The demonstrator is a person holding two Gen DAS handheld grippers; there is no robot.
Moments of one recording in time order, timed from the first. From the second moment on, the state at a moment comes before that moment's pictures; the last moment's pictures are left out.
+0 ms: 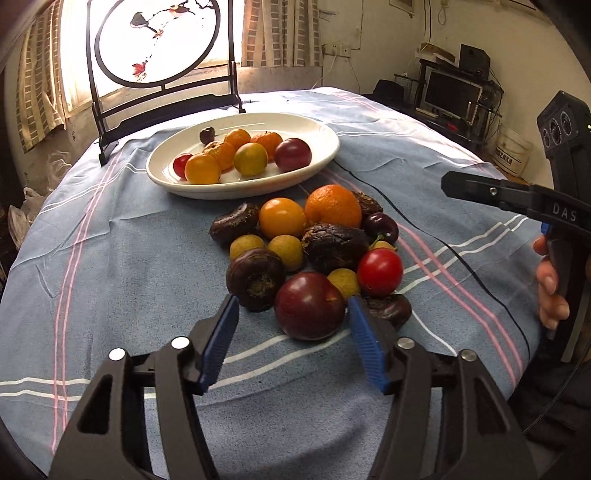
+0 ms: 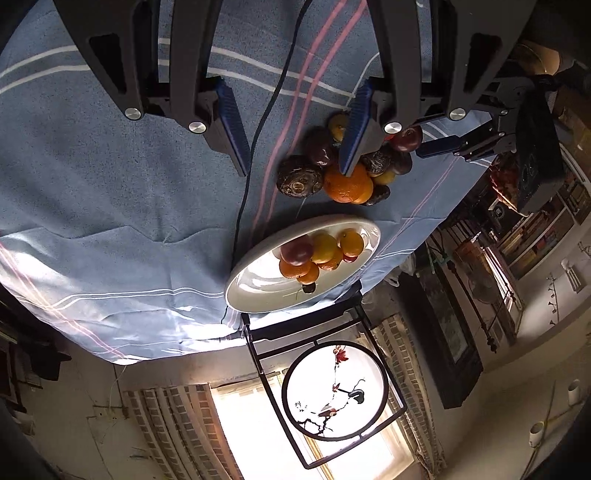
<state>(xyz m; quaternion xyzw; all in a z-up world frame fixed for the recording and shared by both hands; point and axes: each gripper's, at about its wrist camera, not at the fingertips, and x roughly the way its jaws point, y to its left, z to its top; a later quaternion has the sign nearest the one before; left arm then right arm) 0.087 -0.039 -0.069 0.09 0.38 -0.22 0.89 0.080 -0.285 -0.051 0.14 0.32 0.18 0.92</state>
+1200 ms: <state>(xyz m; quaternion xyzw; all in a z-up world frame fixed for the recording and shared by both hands) 0.061 0.019 -0.038 0.01 0.37 -0.21 0.91 0.045 -0.187 -0.066 0.05 0.42 0.27 0.87</state>
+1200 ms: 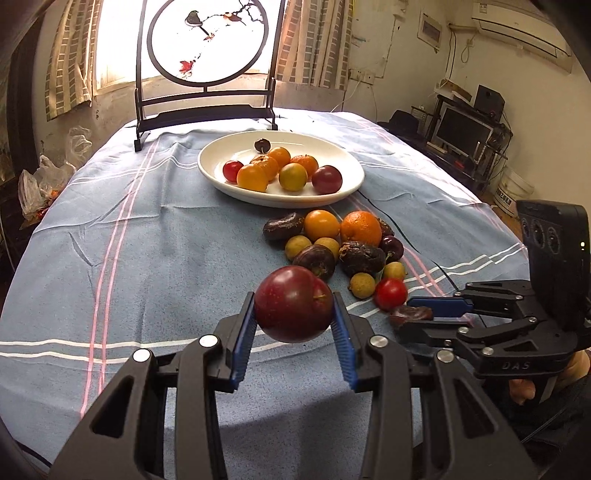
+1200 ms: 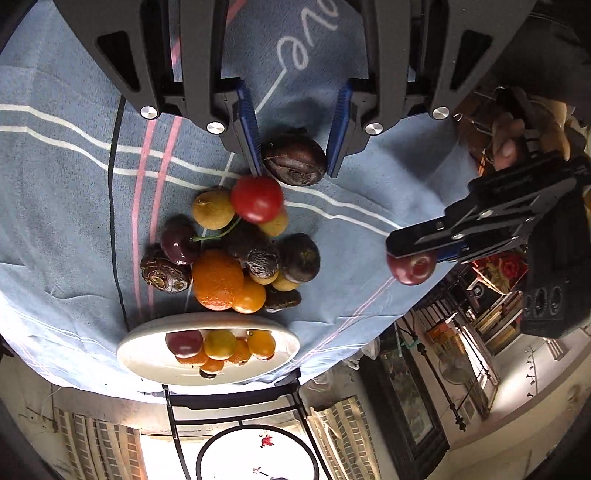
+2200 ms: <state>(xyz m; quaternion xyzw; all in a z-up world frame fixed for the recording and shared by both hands) 0.297 -0.025 -0.015 -0.02 0.40 -0.16 0.90 0.270 -0.246 -0.012 0.13 0.34 0.15 0.92</state>
